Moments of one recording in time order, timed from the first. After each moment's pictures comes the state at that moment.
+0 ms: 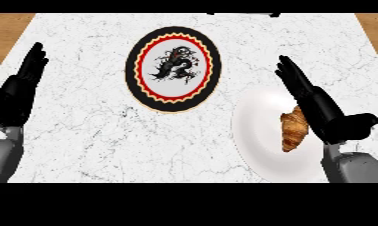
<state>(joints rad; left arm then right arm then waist) -0.22 0.53 -0.01 -1.30 0.14 0.15 -0.08 -0.15 -0.33 0.14 -1.57 -0.20 0.11 -0.02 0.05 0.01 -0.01</state>
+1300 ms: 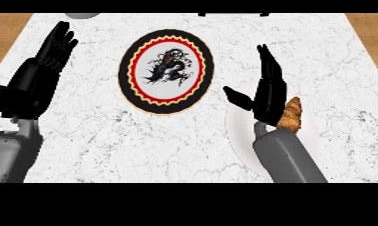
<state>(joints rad) -0.27 0.45 -0.05 -1.58 0.21 0.08 0.07 -0.38 -0.06 0.28 -1.19 0.81 -0.84 0.30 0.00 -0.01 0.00</state>
